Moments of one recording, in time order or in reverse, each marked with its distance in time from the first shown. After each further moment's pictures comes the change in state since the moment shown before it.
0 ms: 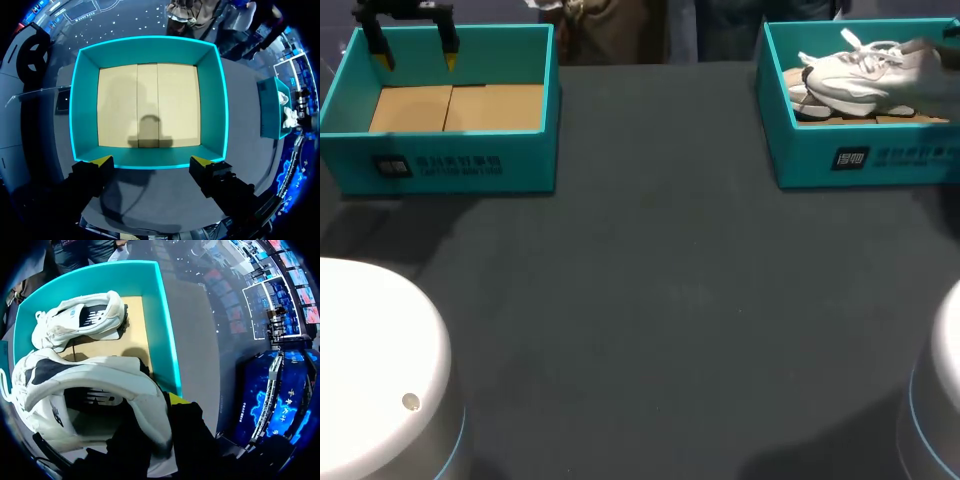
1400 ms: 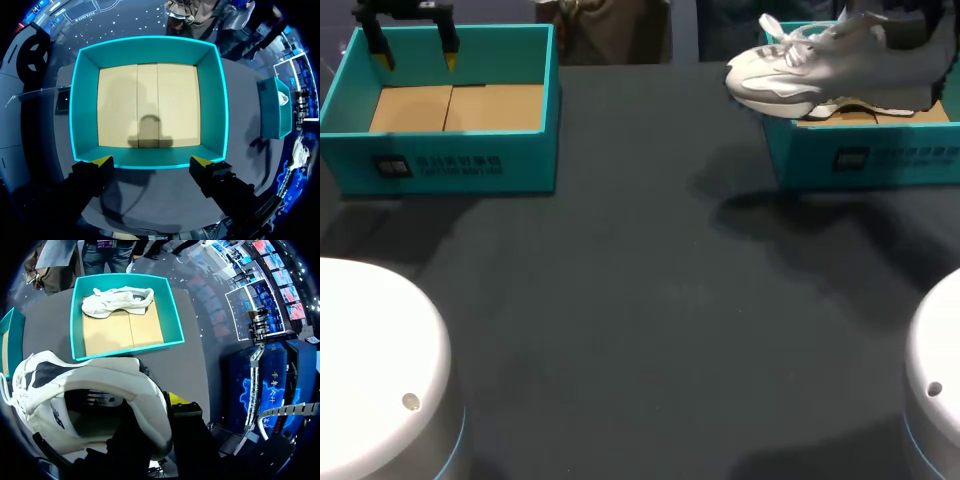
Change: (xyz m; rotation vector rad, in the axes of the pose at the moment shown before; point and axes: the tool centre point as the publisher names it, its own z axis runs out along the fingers) left arm 0.000 0.000 0.000 0.000 0.000 0.000; right arm 0.095 -0.168 -0.193 -0.061 -0.136 0.044
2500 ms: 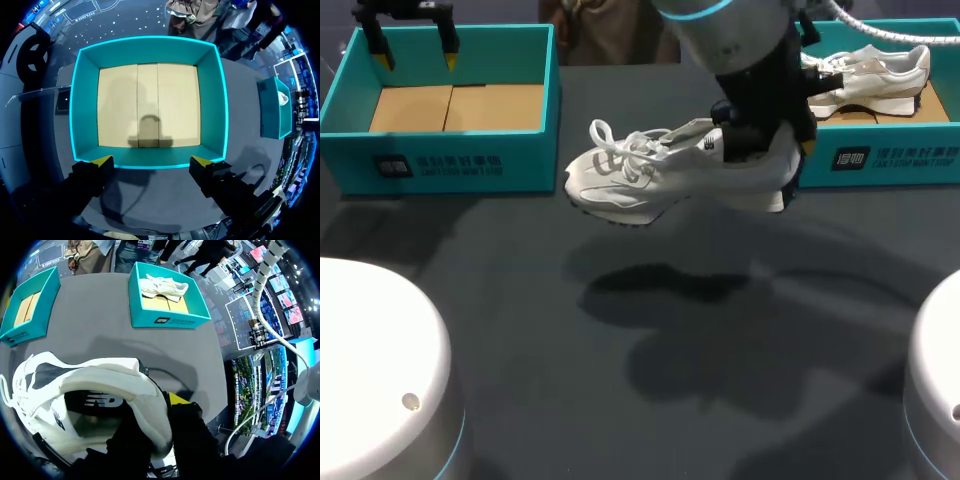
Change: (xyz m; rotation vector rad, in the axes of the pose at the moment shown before) left arm 0.000 0.000 0.000 0.000 0.000 0.000; right arm 0.171 -0.178 -0.070 -0.113 0.001 -0.015
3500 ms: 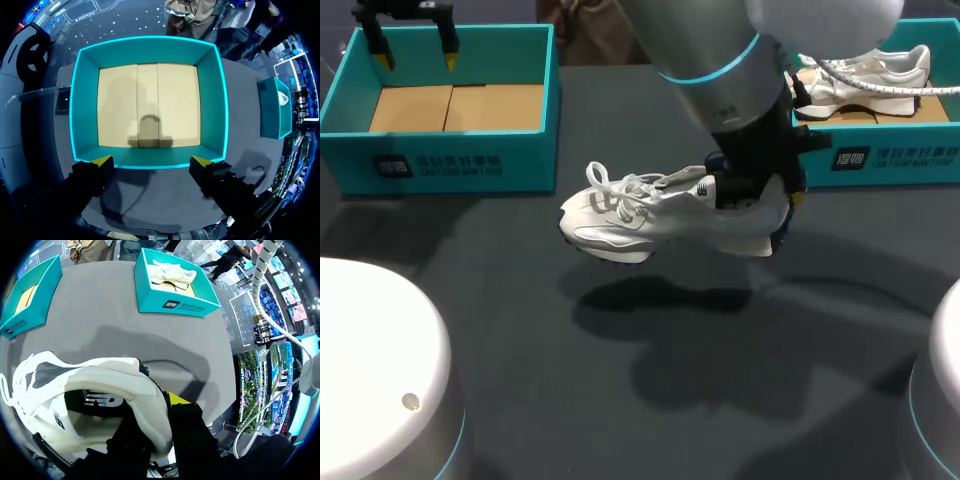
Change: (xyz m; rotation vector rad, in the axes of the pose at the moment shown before) left arm 0.000 0.000 0.000 0.000 0.000 0.000; right arm 0.022 -0.036 0.037 0.041 0.038 0.002
